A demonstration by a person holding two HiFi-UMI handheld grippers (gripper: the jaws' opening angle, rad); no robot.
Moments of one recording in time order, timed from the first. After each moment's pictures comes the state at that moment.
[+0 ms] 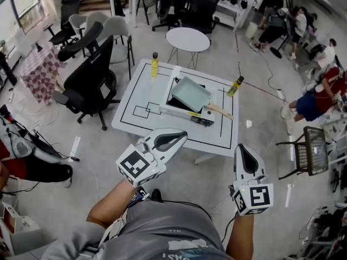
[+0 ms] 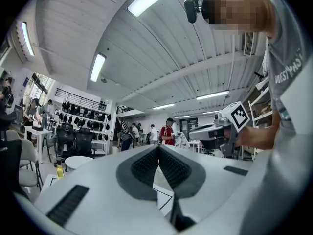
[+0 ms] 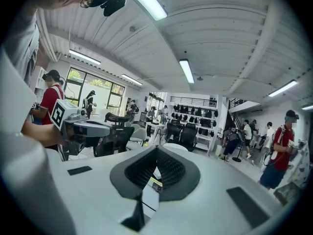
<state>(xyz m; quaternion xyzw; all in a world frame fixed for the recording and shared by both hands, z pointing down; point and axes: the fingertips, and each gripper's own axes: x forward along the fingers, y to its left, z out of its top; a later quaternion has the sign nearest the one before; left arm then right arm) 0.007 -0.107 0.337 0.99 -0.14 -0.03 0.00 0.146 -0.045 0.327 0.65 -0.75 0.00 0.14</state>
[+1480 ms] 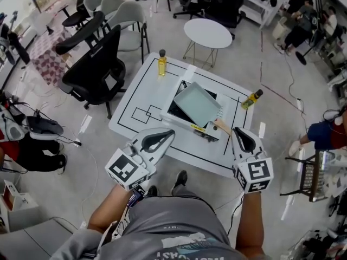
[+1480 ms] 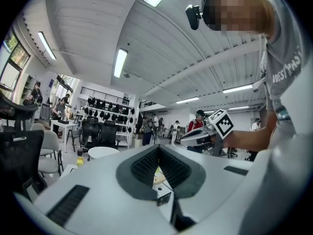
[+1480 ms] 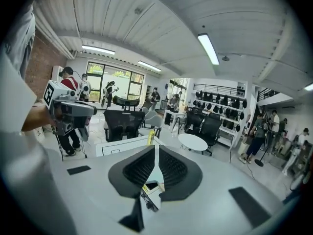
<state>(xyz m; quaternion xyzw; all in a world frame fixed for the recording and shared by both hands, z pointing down) 0.027 -0.234 0.378 0.96 -0.27 0.00 0.05 0.211 -0.248 0.402 0.53 -0.82 0.03 0.23</state>
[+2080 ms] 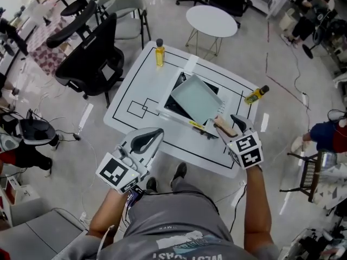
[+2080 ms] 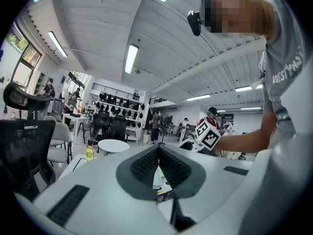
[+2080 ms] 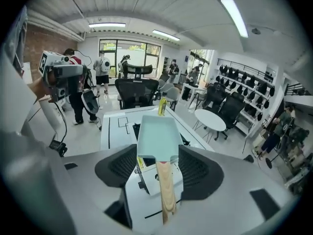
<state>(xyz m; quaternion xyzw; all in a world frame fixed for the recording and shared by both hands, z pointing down) 0.020 -0.260 0.411 0.94 -0.33 0.02 0.08 0.226 -0.310 0.526 0.41 -0.82 0.10 0.38</state>
